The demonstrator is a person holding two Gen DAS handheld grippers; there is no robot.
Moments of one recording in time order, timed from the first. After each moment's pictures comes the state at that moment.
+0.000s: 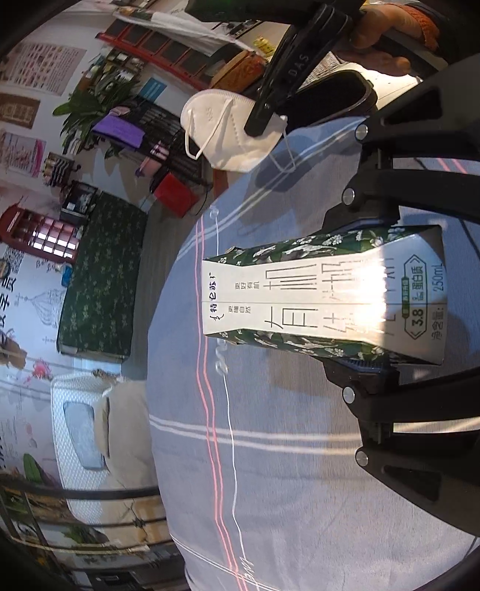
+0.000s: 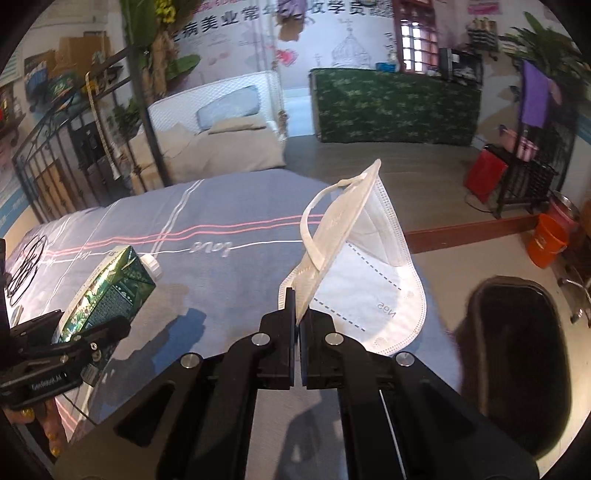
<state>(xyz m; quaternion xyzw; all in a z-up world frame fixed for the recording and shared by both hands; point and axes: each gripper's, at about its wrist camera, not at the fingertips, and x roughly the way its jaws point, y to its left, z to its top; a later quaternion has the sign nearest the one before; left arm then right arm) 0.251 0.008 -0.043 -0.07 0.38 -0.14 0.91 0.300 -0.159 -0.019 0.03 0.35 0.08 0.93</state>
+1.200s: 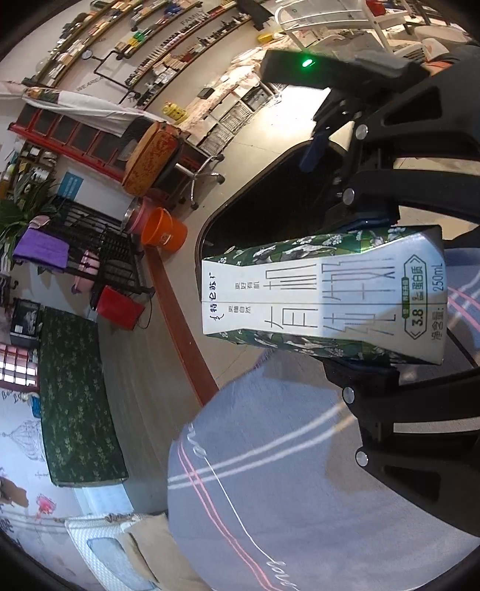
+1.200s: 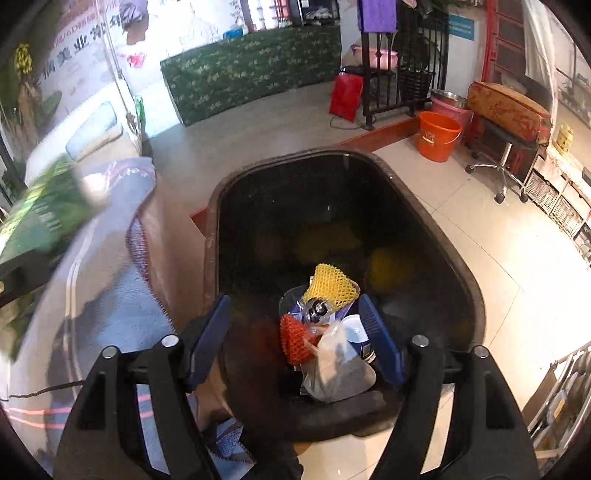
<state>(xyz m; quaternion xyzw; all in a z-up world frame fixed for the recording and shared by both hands) 0.270 -0.236 -0.057 0.03 0.43 -0.33 0.84 0.243 -0.353 -0.111 0.14 0.41 -0.13 0.89</state>
